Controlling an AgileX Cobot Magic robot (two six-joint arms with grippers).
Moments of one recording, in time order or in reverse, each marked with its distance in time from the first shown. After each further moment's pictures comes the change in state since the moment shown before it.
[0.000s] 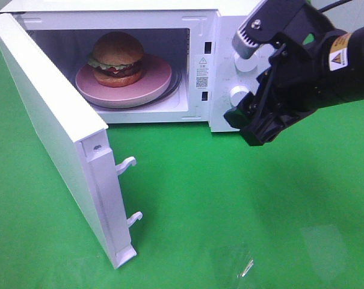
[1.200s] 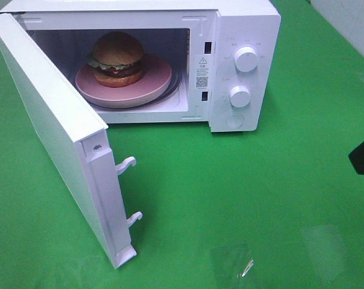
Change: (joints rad) left arm 0.000 0.000 0.000 0.000 0.000 0.000; right arm -0.117 -0.388 0.003 -0.003 0.701 0.354
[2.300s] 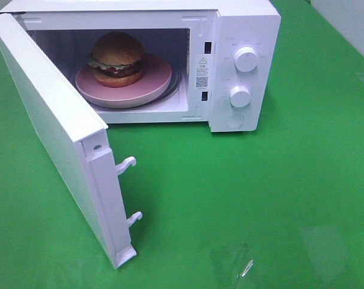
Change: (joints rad) left arm 0.000 0.000 0.000 0.000 0.000 0.000; right arm -0.279 -0.808 0.265 0.016 0.010 0.019
